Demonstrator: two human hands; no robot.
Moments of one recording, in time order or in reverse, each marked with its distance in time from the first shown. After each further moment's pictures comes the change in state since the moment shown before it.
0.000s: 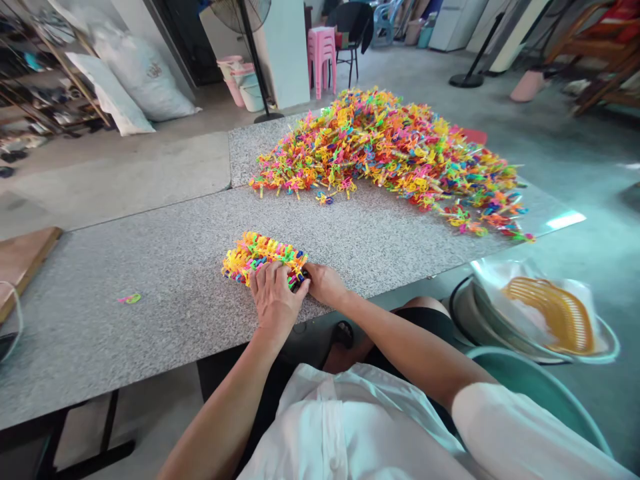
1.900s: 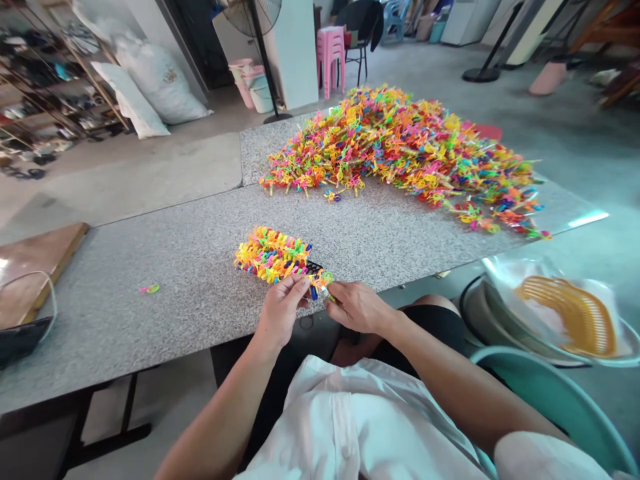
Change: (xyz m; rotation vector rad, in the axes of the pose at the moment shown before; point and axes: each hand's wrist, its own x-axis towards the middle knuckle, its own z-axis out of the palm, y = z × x) left_hand -0.007 0.025 -0.054 -1.312 -0.368 -0.743; right_hand -0.091 -0.007 -0.044 -0.053 0.020 -0.329
